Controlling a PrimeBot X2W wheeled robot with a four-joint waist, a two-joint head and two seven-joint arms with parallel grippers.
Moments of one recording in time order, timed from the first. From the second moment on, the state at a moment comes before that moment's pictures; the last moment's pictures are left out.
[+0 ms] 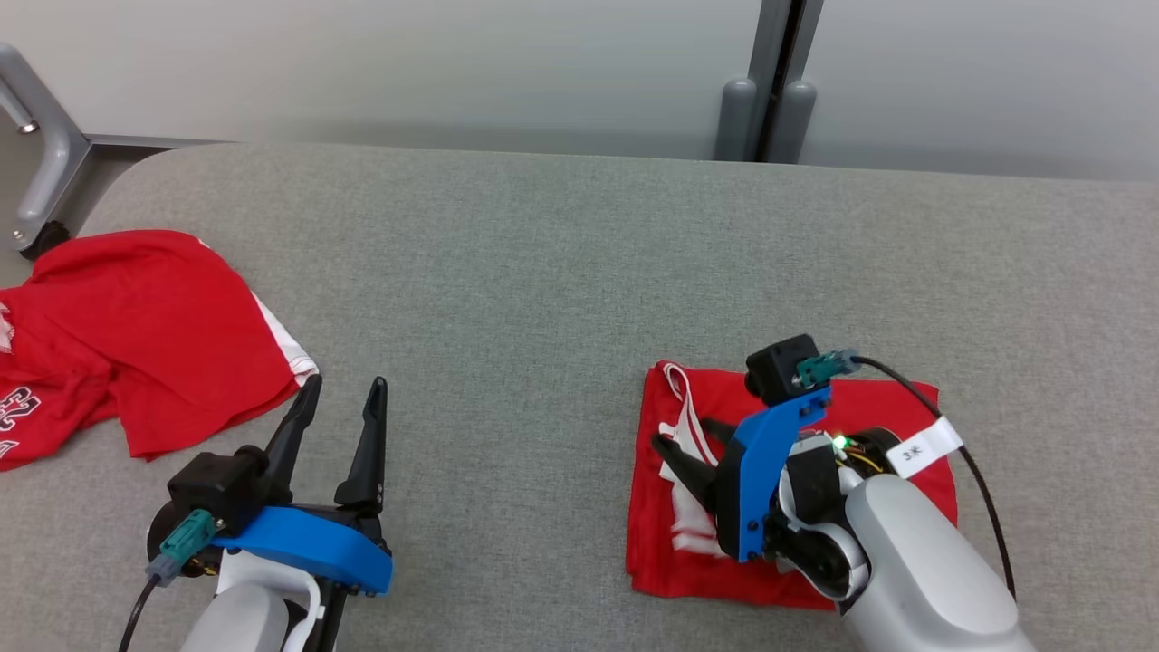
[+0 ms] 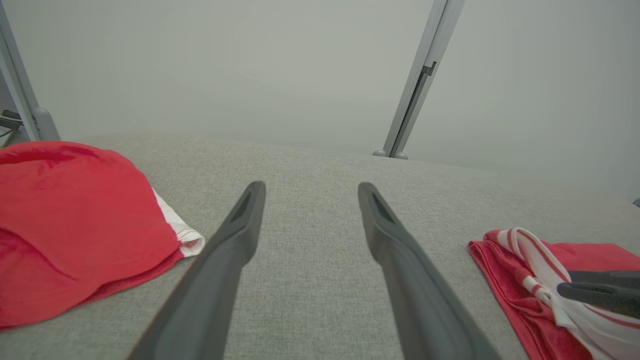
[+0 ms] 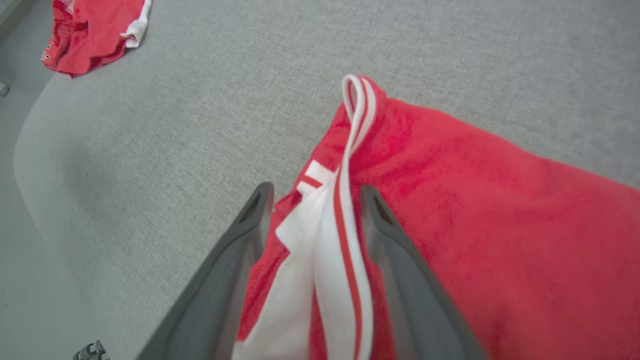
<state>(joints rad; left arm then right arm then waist) -0.23 0.25 -0.32 0.39 -0.50 -0.12 -0.26 -0.47 -0.05 0.36 0.51 0.42 0.13 0.50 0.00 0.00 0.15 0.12</state>
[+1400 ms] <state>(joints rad) -0.25 0.24 -0.34 0.38 -0.47 -0.12 -0.26 -0.42 -0.05 0.54 0.68 0.33 0.13 0.07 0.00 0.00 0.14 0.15</state>
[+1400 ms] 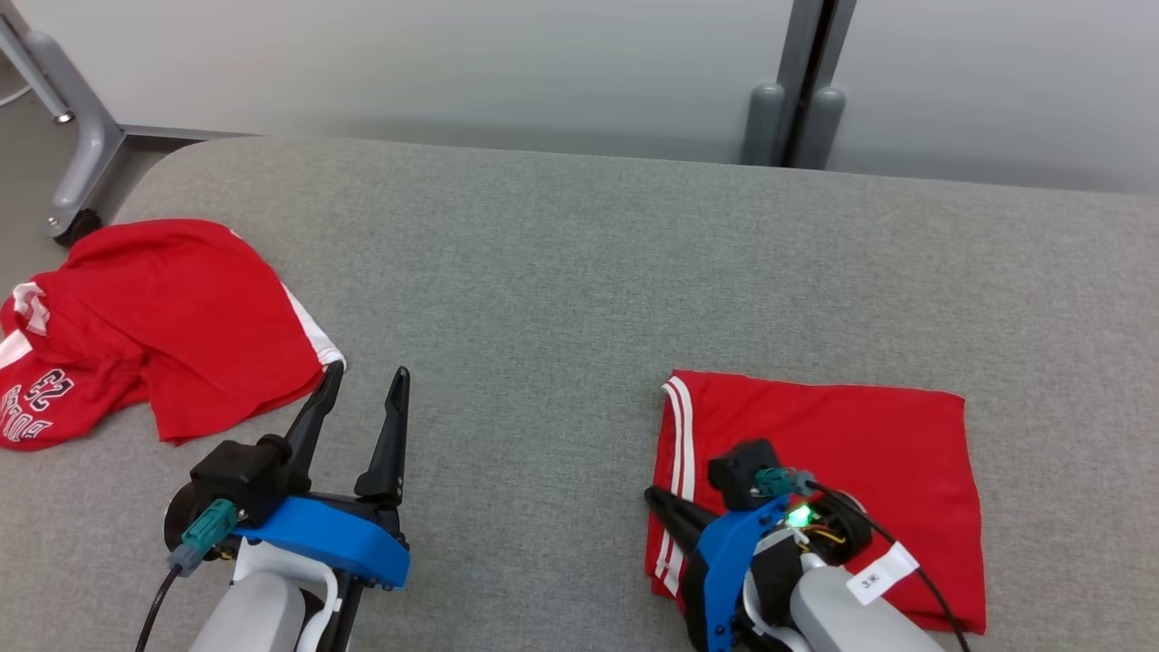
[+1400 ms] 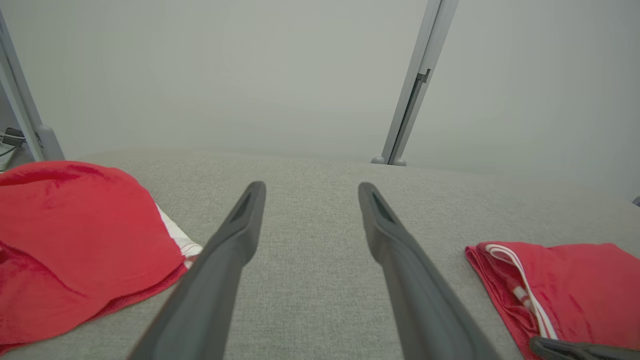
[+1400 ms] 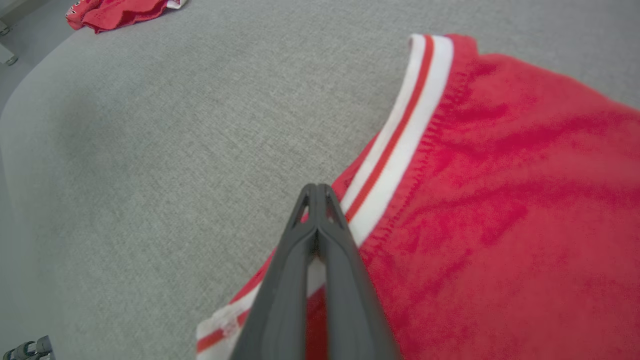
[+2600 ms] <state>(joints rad) -0.07 0.25 -0.20 0.33 -0.46 -0.07 -0.26 -0.06 -0.06 -0.03 0.17 0.16 0.13 -0.08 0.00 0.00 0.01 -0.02</state>
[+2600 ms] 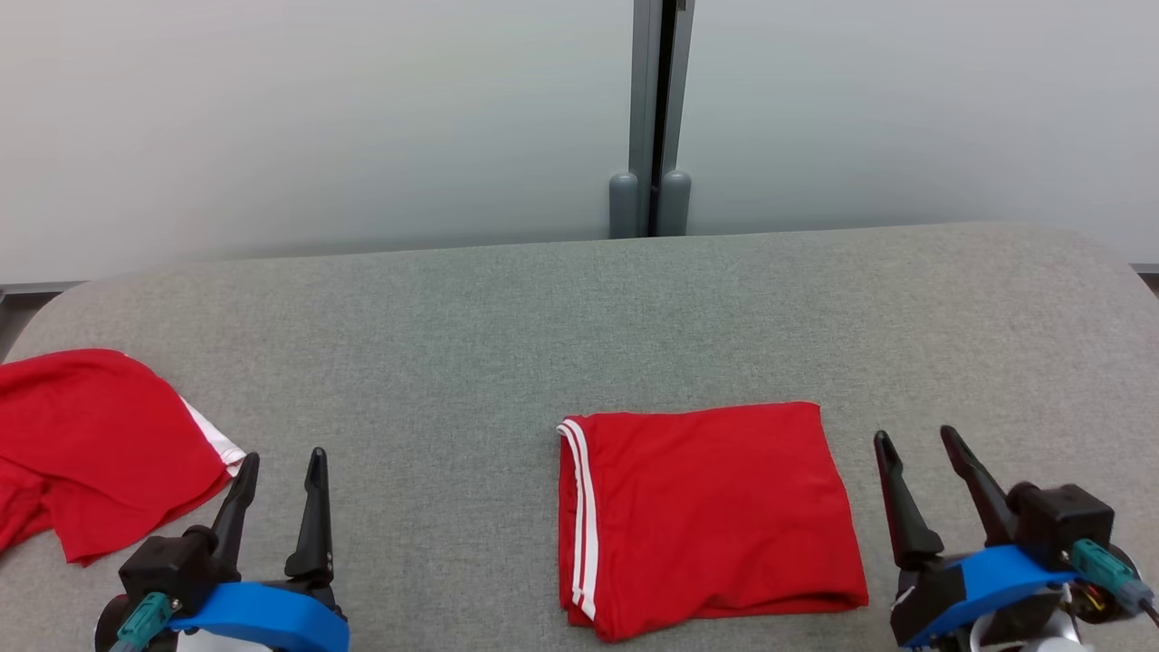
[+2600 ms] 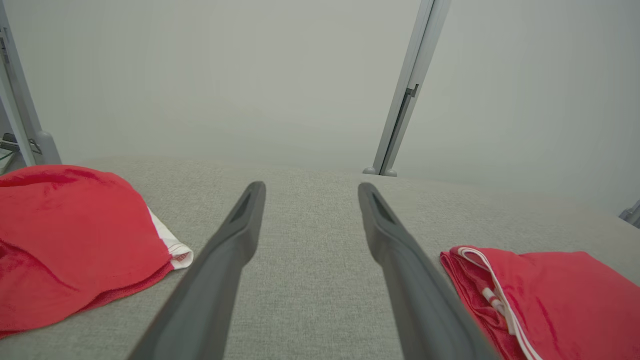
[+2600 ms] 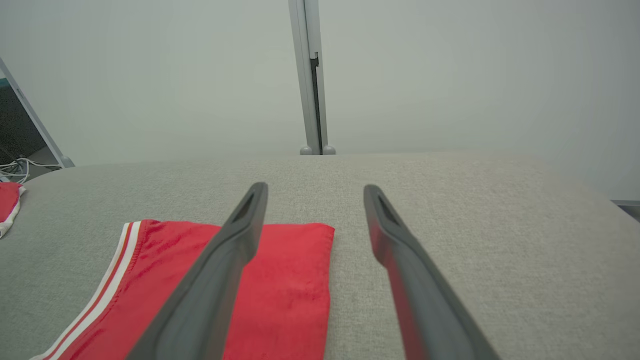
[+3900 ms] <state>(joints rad) -0.06 0.25 -0.18 0.36 -0.43 -0.06 -0.26 -0.13 -0.05 -0.05 0.17 0.16 0.13 0.15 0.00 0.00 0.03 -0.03</state>
